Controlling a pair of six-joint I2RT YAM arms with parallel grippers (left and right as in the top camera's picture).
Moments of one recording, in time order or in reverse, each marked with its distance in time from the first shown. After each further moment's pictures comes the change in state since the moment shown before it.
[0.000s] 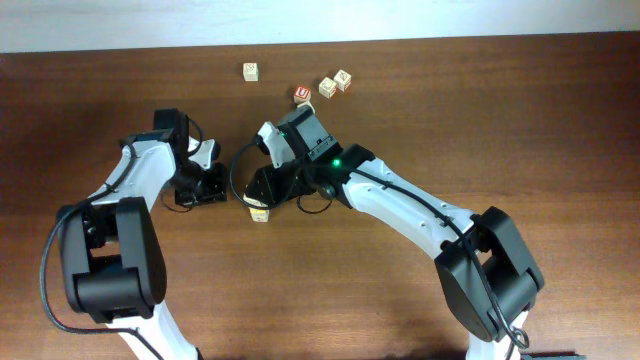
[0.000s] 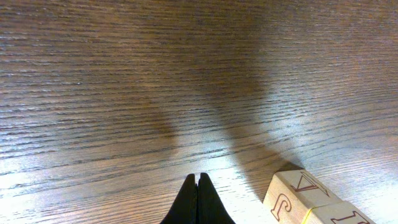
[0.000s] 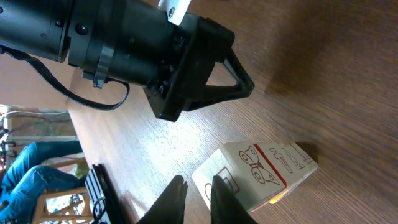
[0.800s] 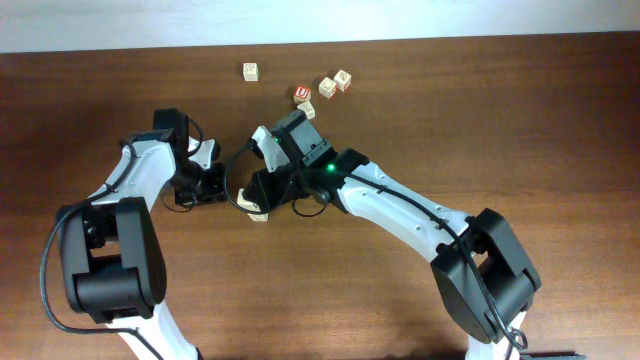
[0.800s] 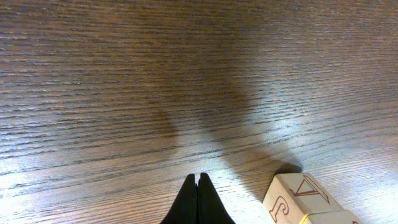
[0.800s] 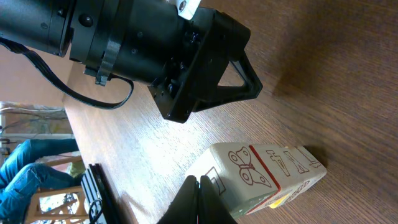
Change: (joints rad) left arm 0.000 0.000 0.000 0.000 0.000 0.000; right arm 0.029 0.002 -0.002 0.026 0.018 0.002
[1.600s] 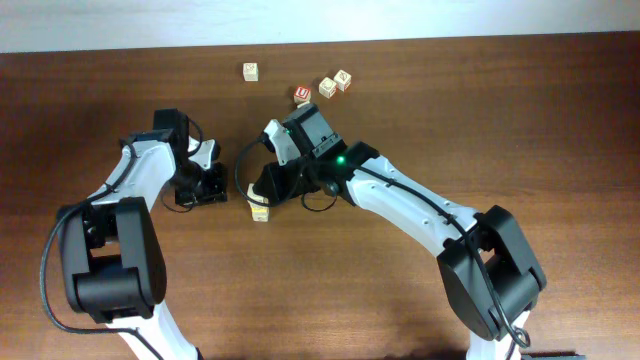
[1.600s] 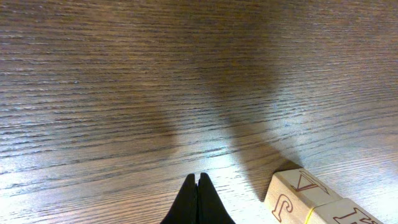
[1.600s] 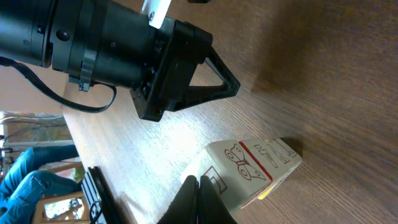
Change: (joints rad) left arm 0.000 0.000 0.000 -0.002 0.004 0.000; right arm -0.045 -0.007 0.000 -0.039 -0.008 0.000
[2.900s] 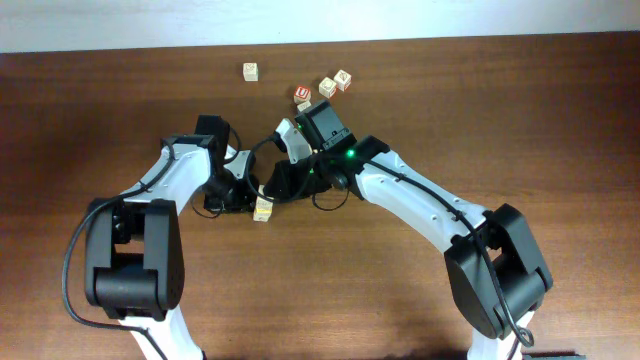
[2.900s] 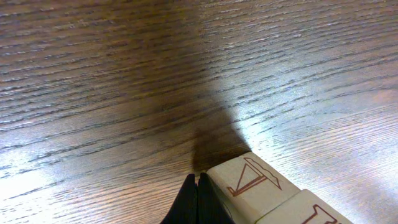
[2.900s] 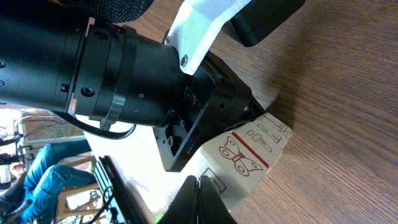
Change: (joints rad) left arm -0.166 0.000 -0.038 -0.005 -0.004 0.000; right arm -0.043 -0.010 -0.004 -0.084 -0.069 0.003
